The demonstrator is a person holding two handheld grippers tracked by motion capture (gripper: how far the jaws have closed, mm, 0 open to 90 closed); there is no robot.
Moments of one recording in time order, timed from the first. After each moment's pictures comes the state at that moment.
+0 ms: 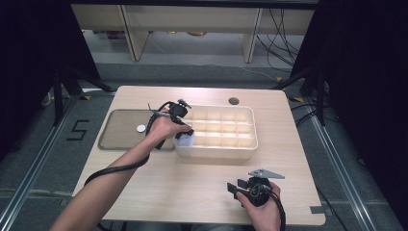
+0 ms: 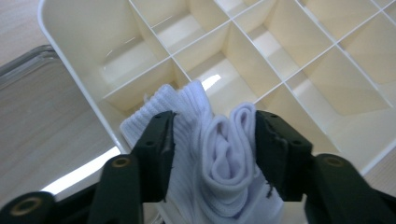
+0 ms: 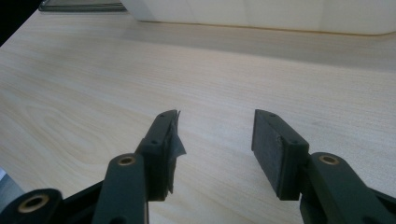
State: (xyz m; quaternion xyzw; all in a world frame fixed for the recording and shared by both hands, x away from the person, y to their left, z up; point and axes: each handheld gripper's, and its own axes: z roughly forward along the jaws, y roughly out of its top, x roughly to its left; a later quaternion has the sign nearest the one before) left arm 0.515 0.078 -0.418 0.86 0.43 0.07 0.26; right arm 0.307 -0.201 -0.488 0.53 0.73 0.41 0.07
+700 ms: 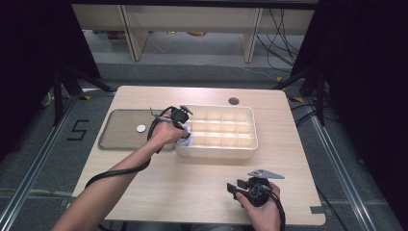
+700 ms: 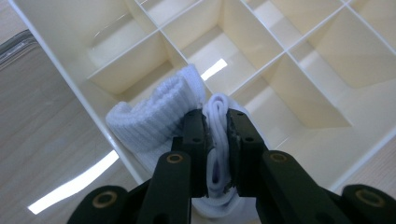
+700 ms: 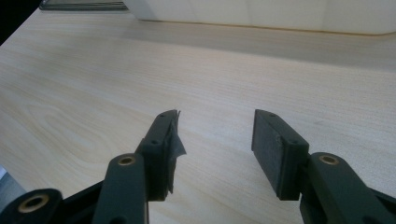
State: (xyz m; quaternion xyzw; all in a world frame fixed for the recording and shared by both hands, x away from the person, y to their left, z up) left arm 0.504 0.073 -0.430 0.88 0.41 0.09 0.23; right arm 0.304 -0.197 -0.487 0.55 0.73 0.41 0.06
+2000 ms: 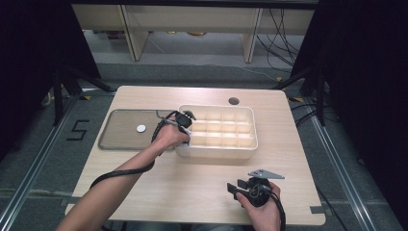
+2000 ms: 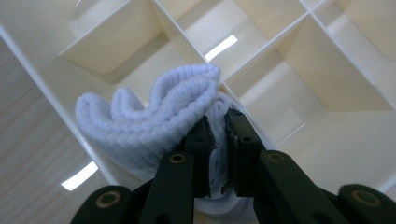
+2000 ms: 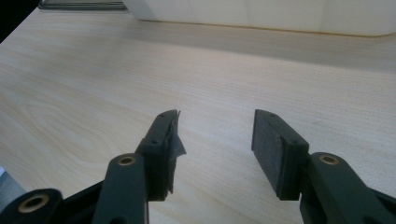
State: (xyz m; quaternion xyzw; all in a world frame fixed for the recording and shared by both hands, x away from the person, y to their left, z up) left arm 0.507 0.064 -0.446 0.89 0.40 0.08 0.18; right arm 0.304 -0.200 -0.486 0.53 0.74 0.41 0.08
